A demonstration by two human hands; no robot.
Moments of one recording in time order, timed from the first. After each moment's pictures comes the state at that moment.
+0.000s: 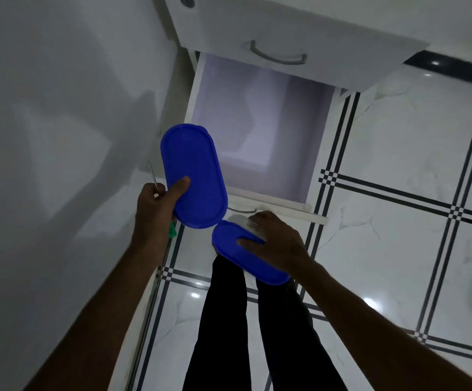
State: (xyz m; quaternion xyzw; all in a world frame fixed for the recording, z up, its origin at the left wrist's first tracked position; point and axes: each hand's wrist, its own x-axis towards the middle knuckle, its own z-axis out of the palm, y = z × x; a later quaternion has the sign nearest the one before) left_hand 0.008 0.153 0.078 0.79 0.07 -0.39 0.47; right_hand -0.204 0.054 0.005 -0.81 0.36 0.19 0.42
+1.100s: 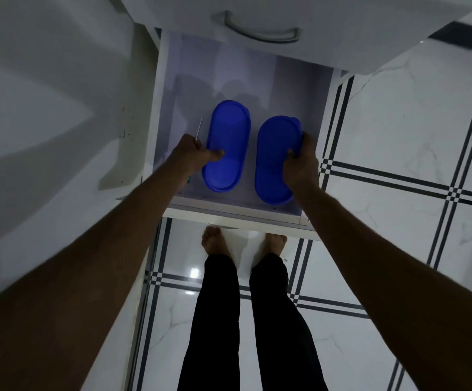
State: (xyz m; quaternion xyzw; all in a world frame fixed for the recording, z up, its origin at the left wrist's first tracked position) left_hand 0.051 0.013 -0.070 0.79 -0.11 -0.55 0.24; right_hand -0.142 -0.085 -0.050 -0.56 0.68 -0.02 0.47
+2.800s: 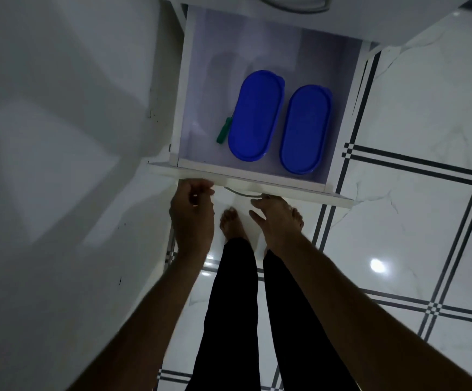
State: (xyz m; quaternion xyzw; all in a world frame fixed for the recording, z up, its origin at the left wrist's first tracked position) left_hand -0.030 0.139 0.005 0.85 -0.06 -0.31 0.42; right_hand -0.134 0.050 0.009 -0.18 0.69 -0.01 0.70
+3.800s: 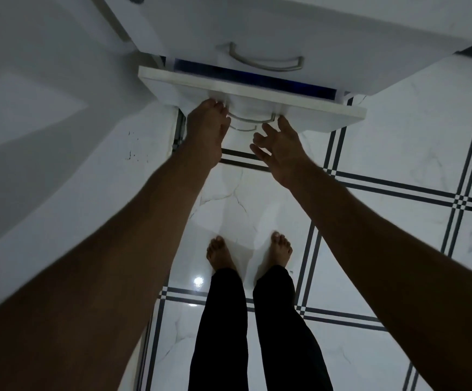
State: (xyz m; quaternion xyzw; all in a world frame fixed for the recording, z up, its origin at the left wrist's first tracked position) left_hand 0.063 -0.073 -0.036 0.62 0.16 -0.52 0.57; right_hand -0.071 -0.118 -0.034 -0.24 0.59 -0.15 0.76
